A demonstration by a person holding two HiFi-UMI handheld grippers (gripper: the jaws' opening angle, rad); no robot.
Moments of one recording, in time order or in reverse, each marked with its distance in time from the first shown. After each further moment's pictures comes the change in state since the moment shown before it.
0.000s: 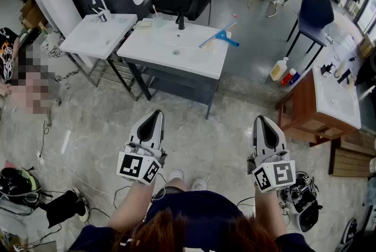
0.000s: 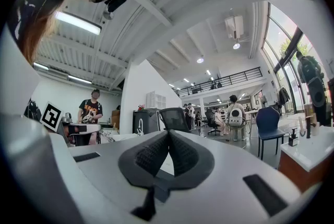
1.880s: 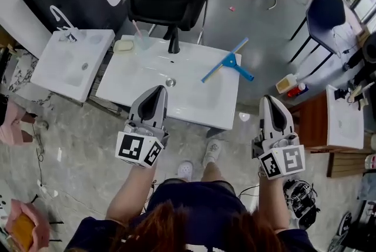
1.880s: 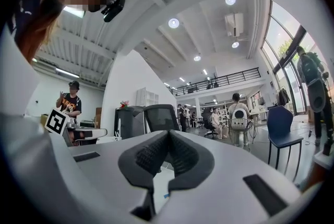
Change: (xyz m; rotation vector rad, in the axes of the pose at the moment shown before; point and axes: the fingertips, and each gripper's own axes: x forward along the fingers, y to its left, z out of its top) left arm 0.420 0.258 -0.011 -0.047 -0.013 -0.112; right arm 0.448 -0.117 -0.003 -0.005 -0.017 -0.060
